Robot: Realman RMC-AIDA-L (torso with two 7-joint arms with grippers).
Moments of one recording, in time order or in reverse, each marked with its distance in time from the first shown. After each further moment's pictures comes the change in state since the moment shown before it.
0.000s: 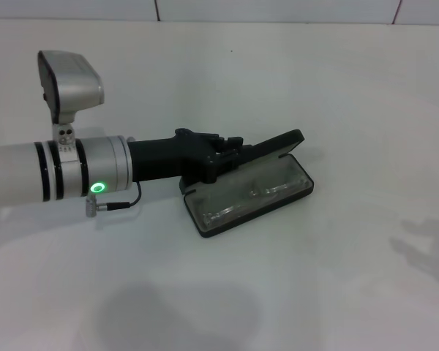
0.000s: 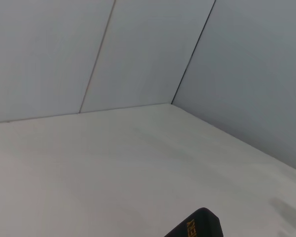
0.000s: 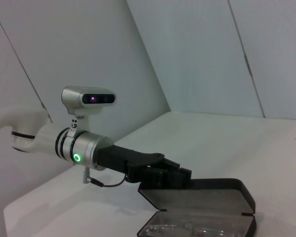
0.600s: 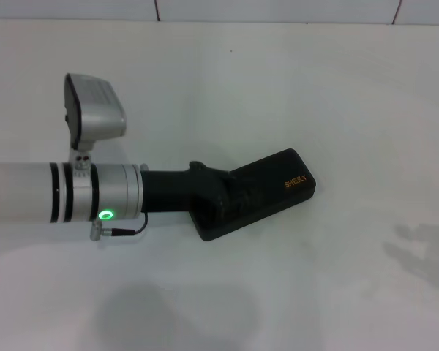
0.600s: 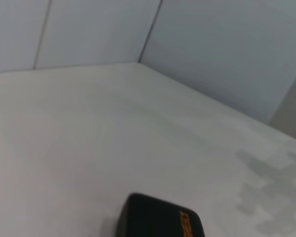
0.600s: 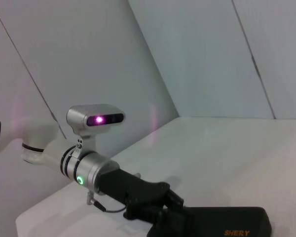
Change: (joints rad) left arm 0.004 -0.023 0.005 0.003 0.131 0.040 0.000; right arm 0.011 0.000 0.001 0.082 0.004 -0.004 -0.037
